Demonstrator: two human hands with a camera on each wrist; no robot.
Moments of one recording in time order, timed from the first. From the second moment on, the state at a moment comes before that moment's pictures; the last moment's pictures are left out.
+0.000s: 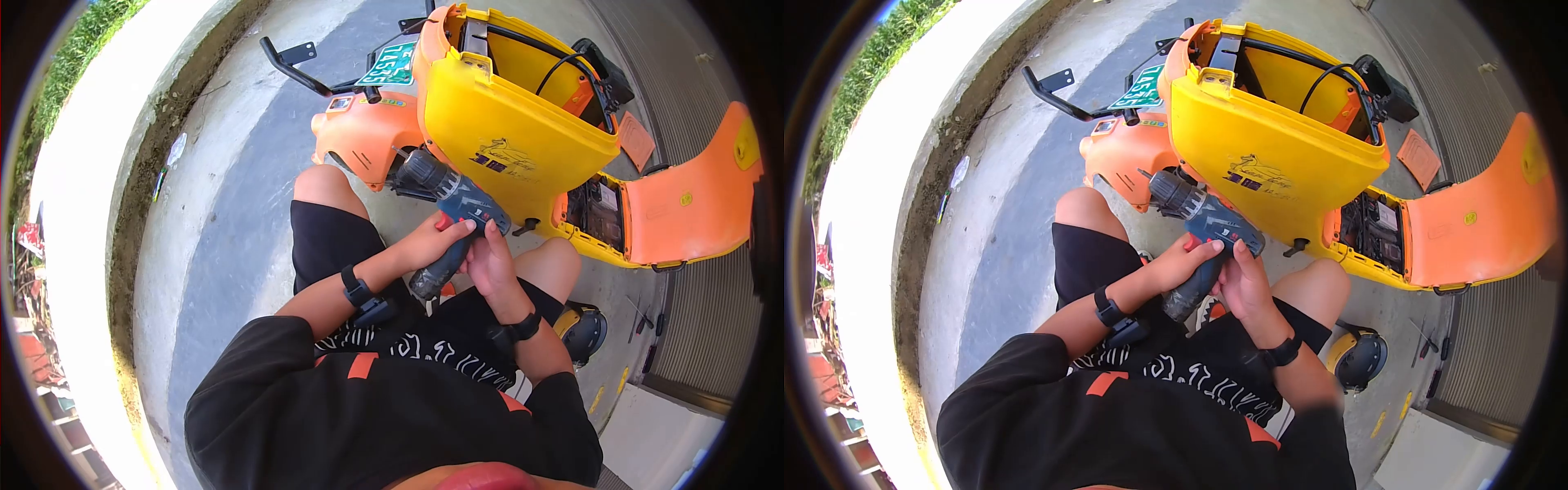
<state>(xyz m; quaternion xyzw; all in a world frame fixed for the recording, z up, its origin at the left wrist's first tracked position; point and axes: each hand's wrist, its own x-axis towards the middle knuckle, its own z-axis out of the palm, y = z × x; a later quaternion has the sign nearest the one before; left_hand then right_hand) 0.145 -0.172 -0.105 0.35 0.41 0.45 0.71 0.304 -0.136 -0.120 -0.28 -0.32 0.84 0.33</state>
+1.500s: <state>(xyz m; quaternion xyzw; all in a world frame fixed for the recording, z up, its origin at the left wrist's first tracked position) 0.054 -0.026 0.010 0.51 0.51 0.69 -0.02 0.350 -0.129 0.142 -0.29 -0.53 0.66 0.44</state>
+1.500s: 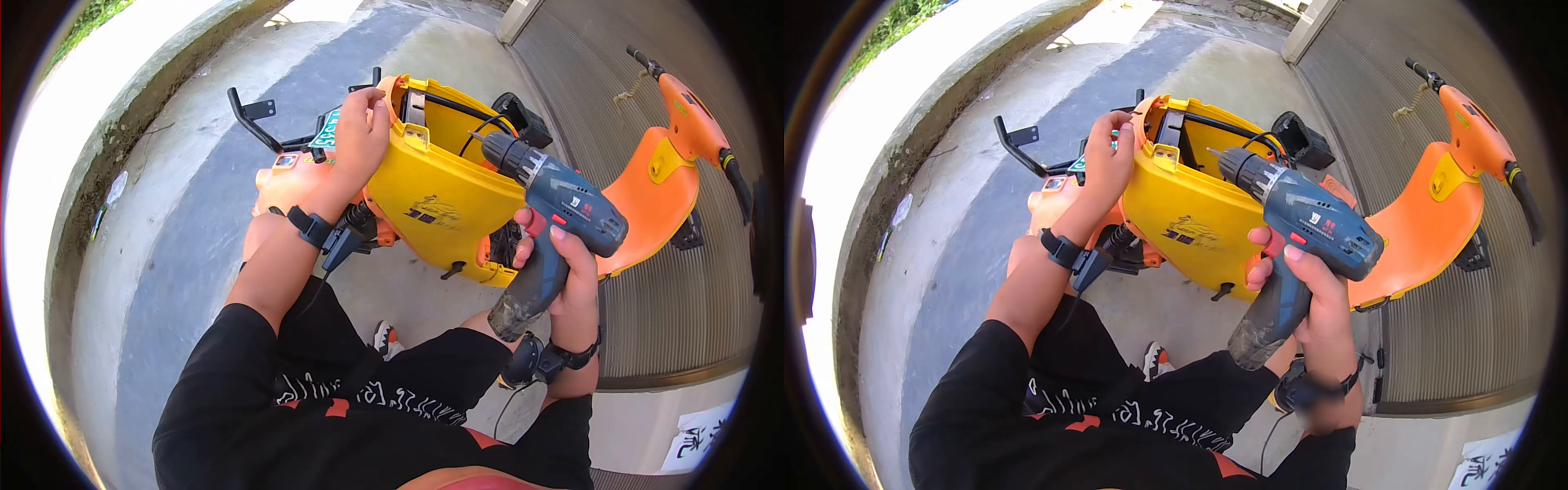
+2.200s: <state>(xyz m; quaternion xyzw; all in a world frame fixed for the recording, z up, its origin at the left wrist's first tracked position) 0.023 -0.021 -0.005 0.69 0.48 0.53 0.10 0.251 -0.009 0.192 -0.44 -0.55 0.68 0.23</state>
